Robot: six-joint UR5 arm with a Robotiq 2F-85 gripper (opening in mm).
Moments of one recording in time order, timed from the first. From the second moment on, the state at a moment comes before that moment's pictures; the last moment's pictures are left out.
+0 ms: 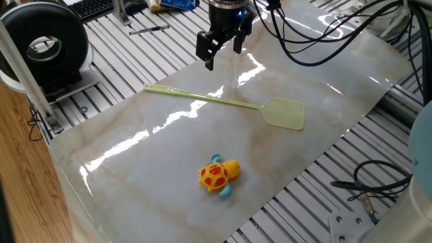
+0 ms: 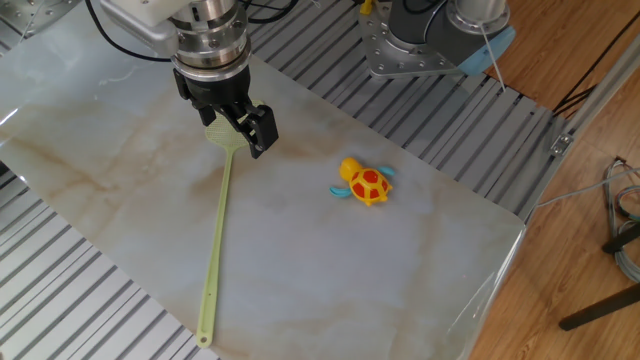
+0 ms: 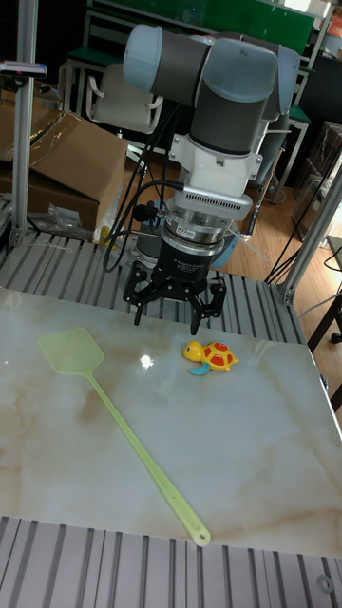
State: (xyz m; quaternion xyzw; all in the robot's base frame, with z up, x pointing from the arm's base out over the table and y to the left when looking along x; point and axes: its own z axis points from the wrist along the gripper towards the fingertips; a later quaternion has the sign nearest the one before) arm 0.544 0.002 0.190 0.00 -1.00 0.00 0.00
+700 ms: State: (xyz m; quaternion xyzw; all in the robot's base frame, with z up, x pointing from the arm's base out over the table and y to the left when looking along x) arm 0.551 -0.003 0.188 0.08 -1.00 0.02 -0.02
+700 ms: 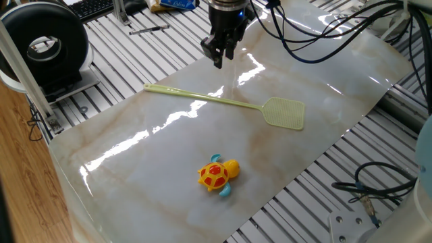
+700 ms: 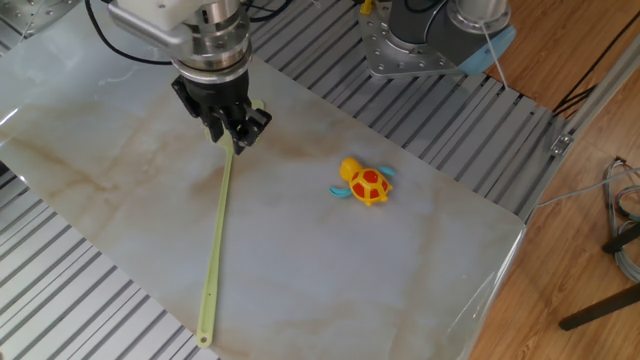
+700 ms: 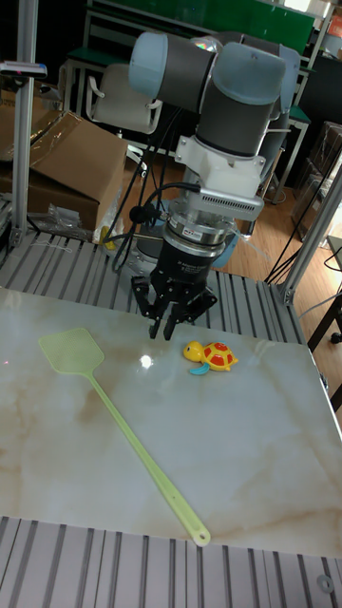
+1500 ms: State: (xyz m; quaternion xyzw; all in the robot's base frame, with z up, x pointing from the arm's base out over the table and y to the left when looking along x) arm 0.548 -0.002 0.191 0.12 -0.99 0.03 -0.02
